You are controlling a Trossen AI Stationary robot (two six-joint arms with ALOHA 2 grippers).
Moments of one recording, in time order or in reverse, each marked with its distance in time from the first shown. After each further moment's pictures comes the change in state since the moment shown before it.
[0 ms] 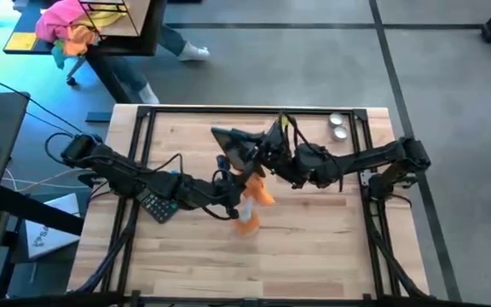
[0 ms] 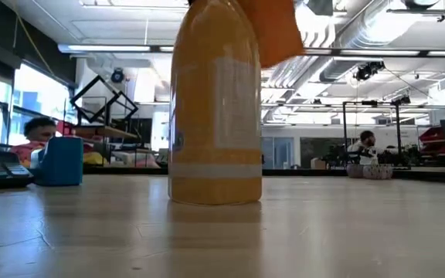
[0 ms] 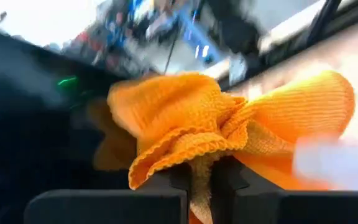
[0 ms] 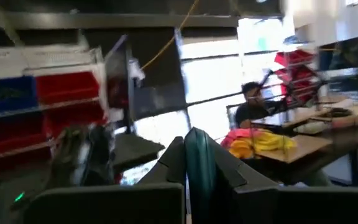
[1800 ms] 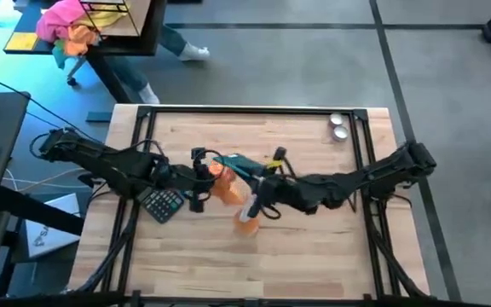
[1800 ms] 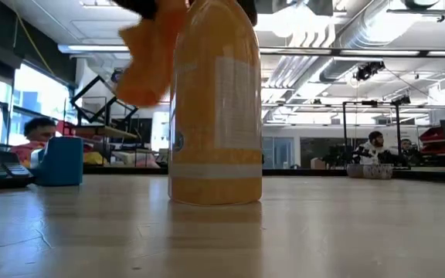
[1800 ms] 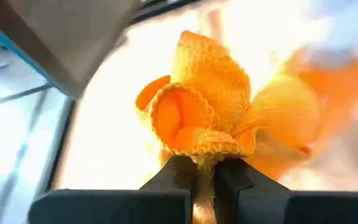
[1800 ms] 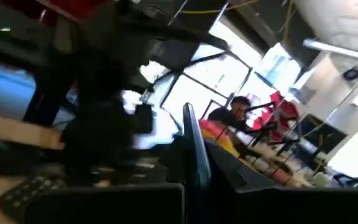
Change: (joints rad) left arm 0.037 -0.322 0.005 -0.827 0.288 -0.532; right arm 0.153 -0.036 0.001 -0.214 0.167 -0.630
